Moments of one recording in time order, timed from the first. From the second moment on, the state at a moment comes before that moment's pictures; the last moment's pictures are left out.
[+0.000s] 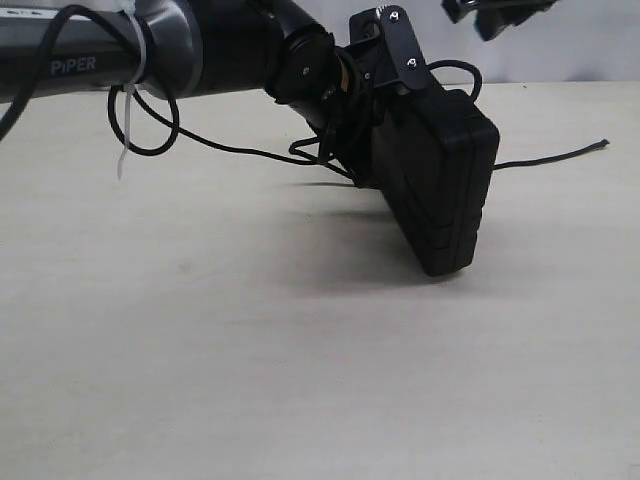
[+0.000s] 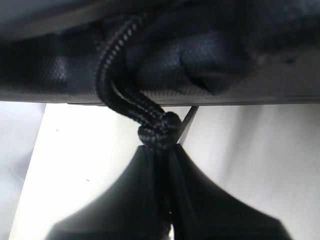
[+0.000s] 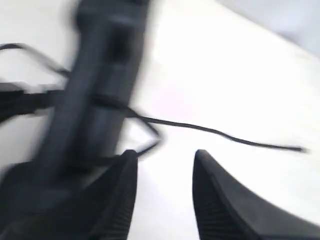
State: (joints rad) left arm -0.71 2.11 -1.69 0.23 0.52 0.44; right arm 0.26 1.81 -1.84 -0.19 1.14 -0.13
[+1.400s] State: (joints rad) left arm -0.71 2.11 -1.69 0.23 0.54 0.45; right arm 0.26 1.98 -1.81 -0.23 1.03 -0.38
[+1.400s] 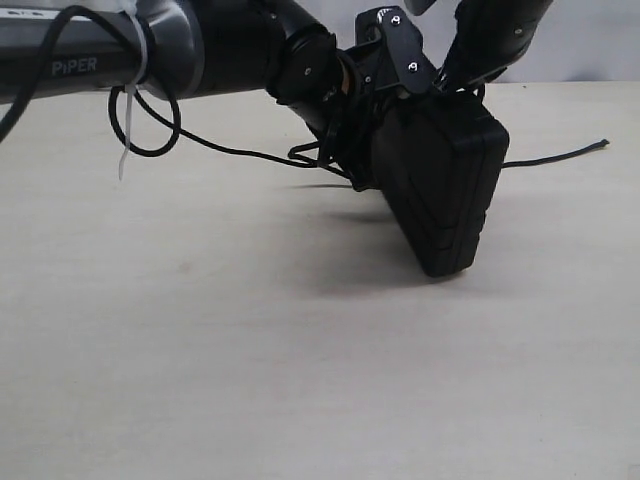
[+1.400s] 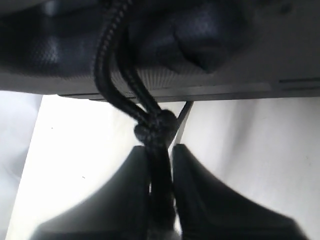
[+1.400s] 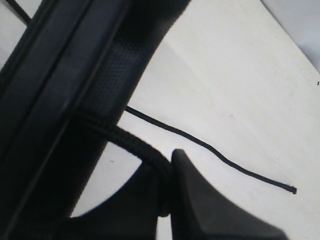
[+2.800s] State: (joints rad) left arm -0.64 1.99 -1.69 0.11 0.68 0.52; right arm 0.28 1.94 -1.80 0.10 1.07 -0.38
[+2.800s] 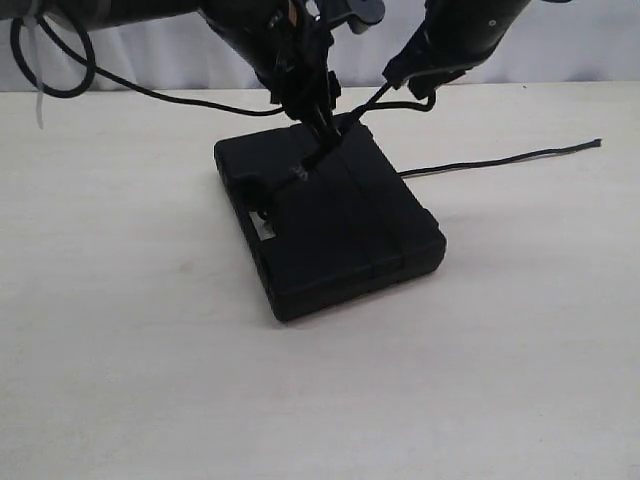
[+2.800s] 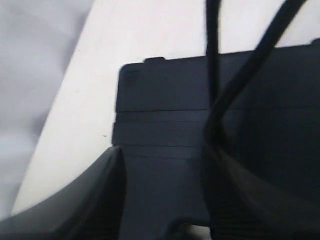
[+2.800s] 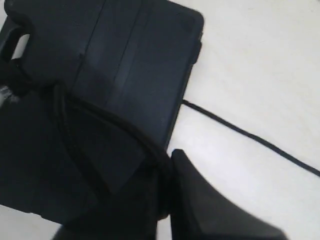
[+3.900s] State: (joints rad) left arm -0.62 2.19 -1.69 -0.43 0.87 1.23; right arm -0.10 1.99 -1.64 0.04 1.01 -0.11
